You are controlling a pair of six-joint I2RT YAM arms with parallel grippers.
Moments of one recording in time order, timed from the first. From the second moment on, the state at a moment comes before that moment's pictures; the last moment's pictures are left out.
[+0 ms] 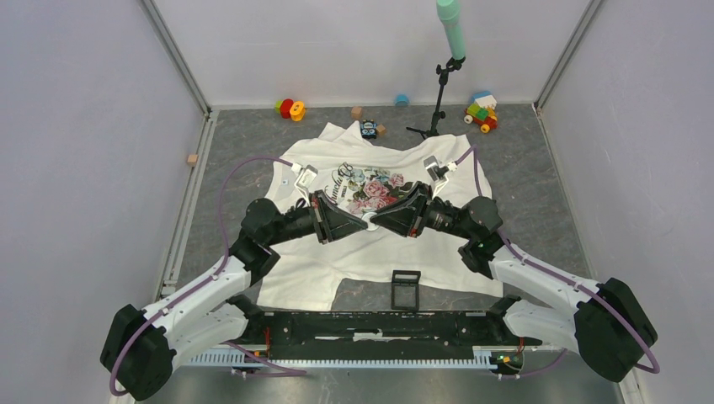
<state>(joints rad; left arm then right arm) -0.62 0.92 0.48 0.57 0.68 -0.85 0.65 1.09 0.49 0.87 -0.65 0.79</state>
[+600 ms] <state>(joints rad) -0.62 0.92 0.48 0.57 0.66 -0.85 0.65 1.09 0.49 0.84 -0.66 0.76</state>
